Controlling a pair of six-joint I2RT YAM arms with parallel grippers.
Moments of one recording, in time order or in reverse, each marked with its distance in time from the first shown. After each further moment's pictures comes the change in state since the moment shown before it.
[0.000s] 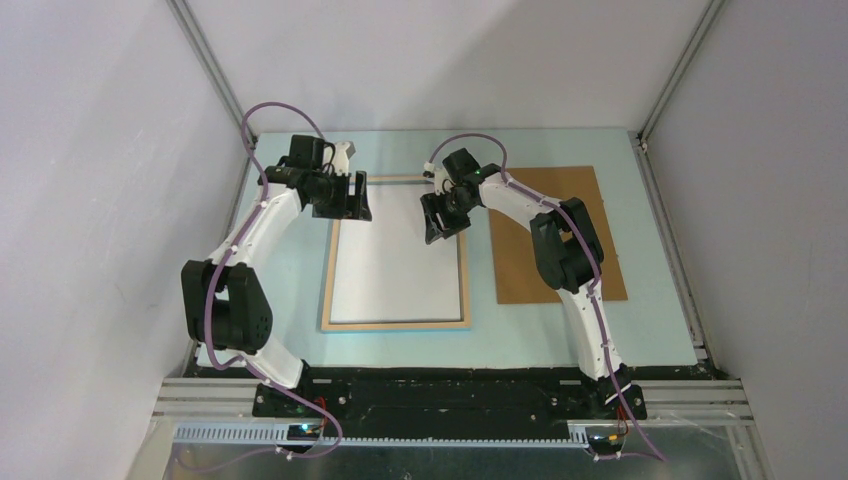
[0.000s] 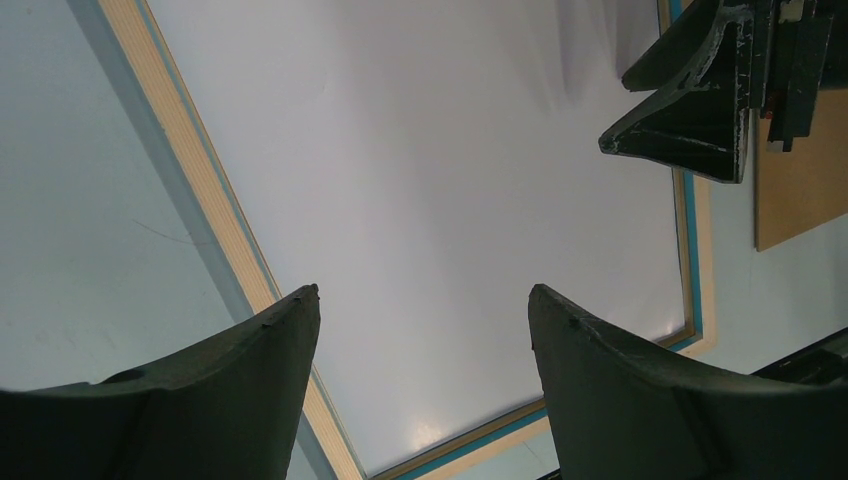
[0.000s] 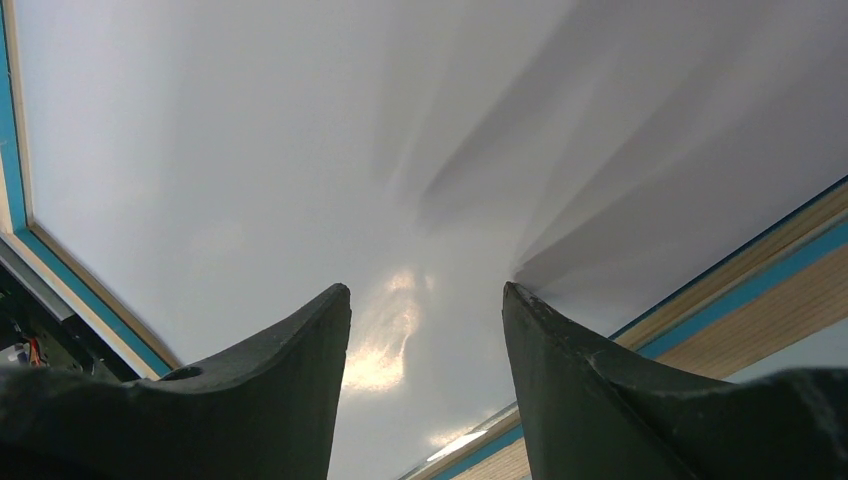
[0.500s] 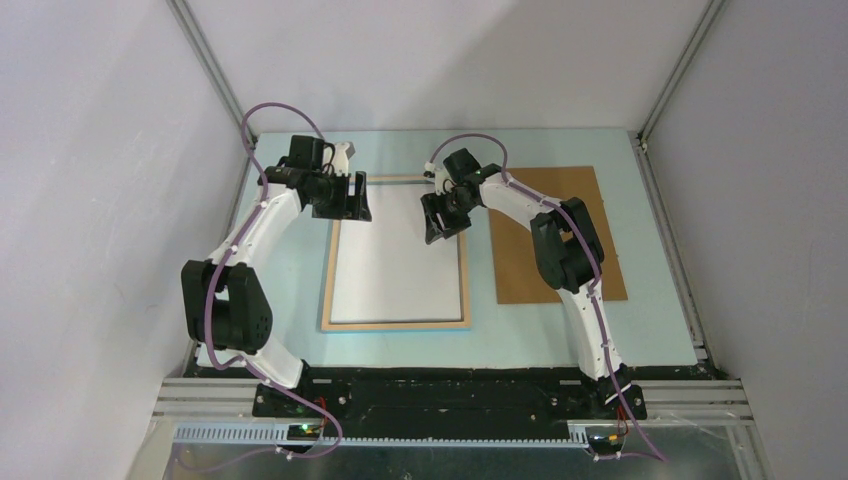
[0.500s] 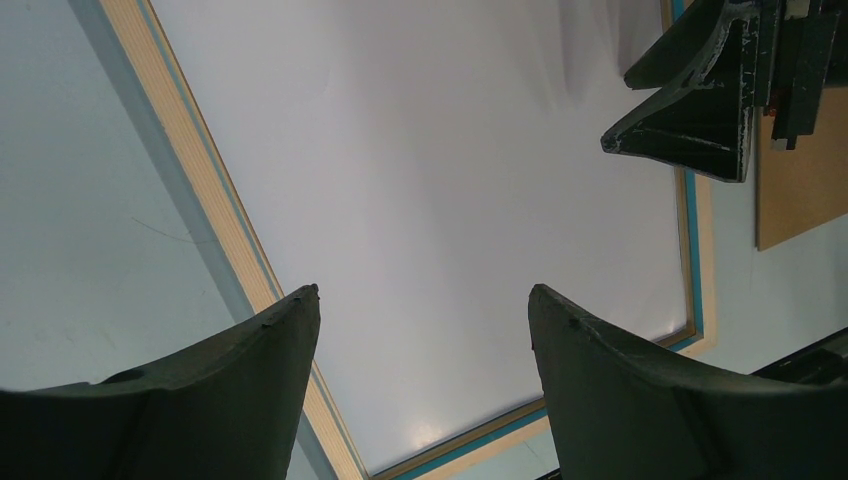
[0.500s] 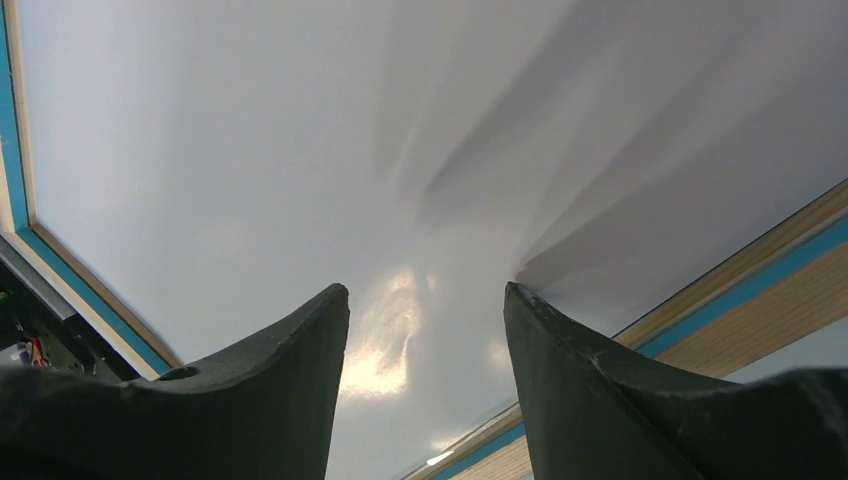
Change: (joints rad) left arm 0.002 0.000 -0.003 0.000 0.000 0.000; right arm -0.003 0.000 -0.005 0.003 -0.002 0.001
